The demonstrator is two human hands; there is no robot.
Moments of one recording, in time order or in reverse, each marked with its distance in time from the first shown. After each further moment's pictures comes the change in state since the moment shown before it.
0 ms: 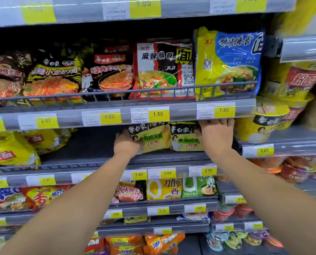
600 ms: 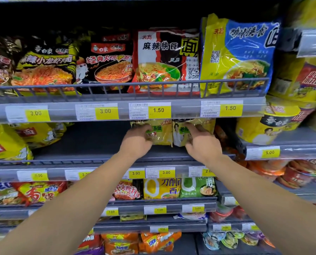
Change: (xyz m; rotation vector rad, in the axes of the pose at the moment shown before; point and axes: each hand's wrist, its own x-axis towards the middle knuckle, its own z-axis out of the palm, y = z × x) left_hand -0.001 0.009 0.019 0.044 0.040 0.468; right_hand -0.008 -0.019 0.024 0.318 -0.449 -0.032
